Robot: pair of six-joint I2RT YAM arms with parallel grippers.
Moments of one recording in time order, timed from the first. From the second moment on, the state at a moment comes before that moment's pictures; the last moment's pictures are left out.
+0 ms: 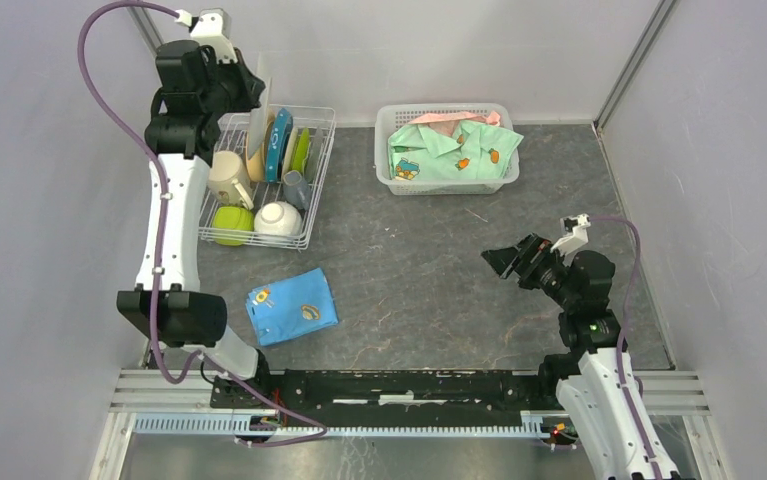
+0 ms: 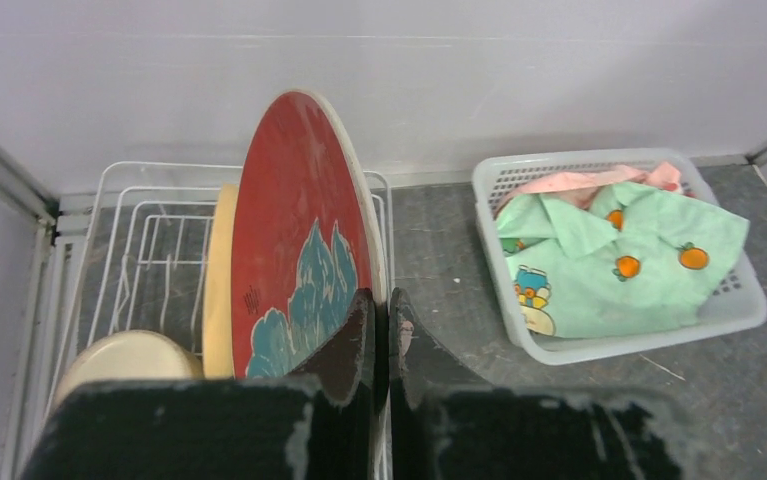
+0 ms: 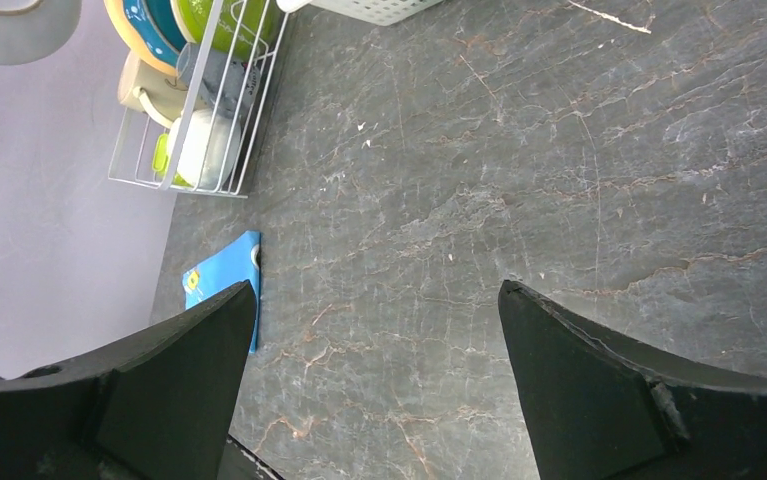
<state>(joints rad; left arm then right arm) -0.03 1.58 1.93 -0.56 0.22 -0.11 0.04 0.53 0.35 -0.11 -0.47 0.67</state>
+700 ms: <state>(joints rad) 0.18 1.69 2.07 -0.52 0.30 -0.11 0.05 0.65 0.37 -0.11 -0.46 0.63</state>
